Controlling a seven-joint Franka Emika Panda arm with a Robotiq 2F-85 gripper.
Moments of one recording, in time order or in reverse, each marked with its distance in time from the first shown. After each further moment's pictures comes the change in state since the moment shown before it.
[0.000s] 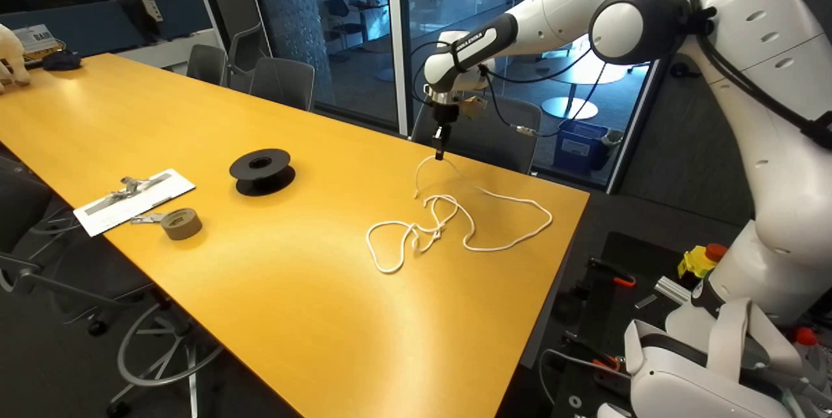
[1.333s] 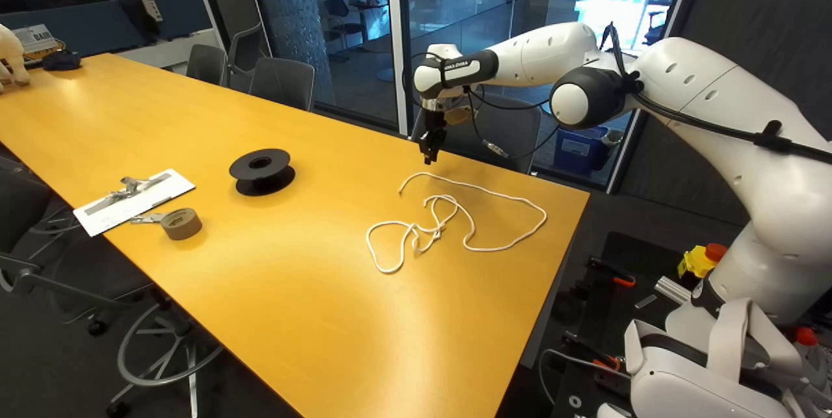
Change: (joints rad) arm -0.021 0.390 0.005 0.602 -0.011 -0.257 0.269
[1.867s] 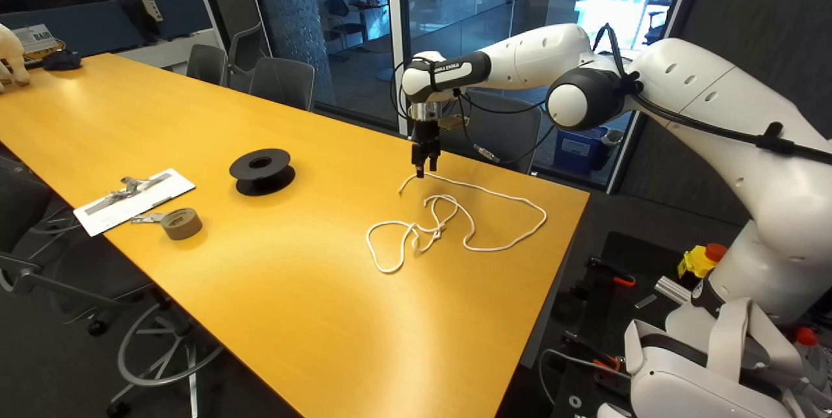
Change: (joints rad) arm 0.043 -0.001 0.039 -0.006 0.000 -0.172 -0.055
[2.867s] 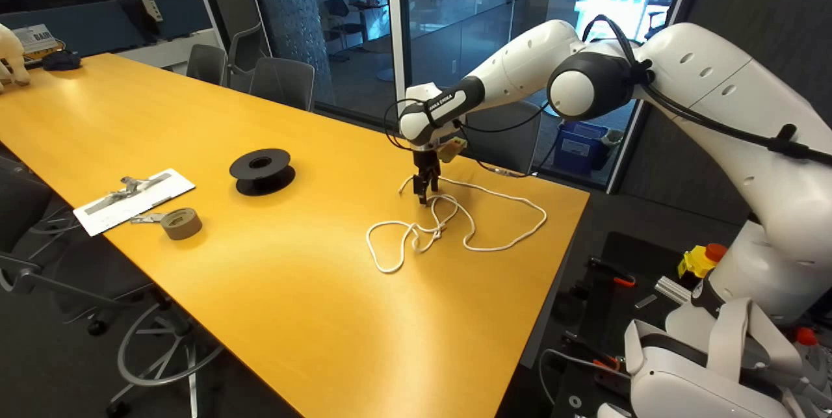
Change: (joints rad) arm 0.089 -0.113 -0.047 -0.392 -0.101 0.369 0.035
